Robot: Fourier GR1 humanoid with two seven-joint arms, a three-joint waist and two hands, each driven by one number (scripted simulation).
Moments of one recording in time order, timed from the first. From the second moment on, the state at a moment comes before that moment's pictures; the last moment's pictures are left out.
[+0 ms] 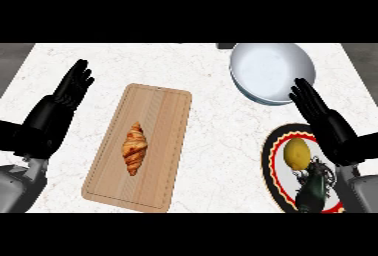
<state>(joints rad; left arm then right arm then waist) -0.29 0.62 -0.32 -1.64 0.40 0.27 0.06 -0.20 -0.46 0.18 -1.50 -0.37 0.01 -0.07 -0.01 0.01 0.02</state>
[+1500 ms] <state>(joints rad) -0.18 0.59 -0.04 -1.49 0.46 0.27 -0.10 -0.10 -0.52 0.43 -1.94 0.69 -0.28 0.72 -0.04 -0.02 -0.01</state>
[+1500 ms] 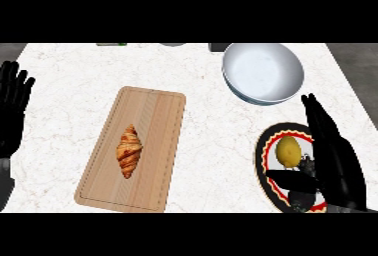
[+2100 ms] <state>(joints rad) -0.21 0.56 -0.05 -1.49 0.43 0.26 -0.10 -0.11 -0.62 0.42 -2.24 0.47 0.17 1.10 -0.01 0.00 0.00</state>
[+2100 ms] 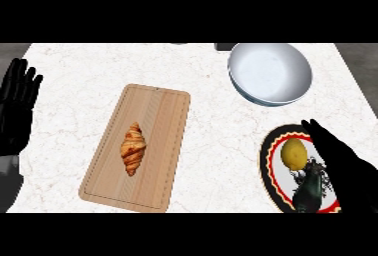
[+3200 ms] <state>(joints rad) -0.23 0.49 0.04 -1.46 0.36 0.17 -0.08 -0.04 -0.51 0.32 -1.96 0.53 0.24 0.96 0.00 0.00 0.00</state>
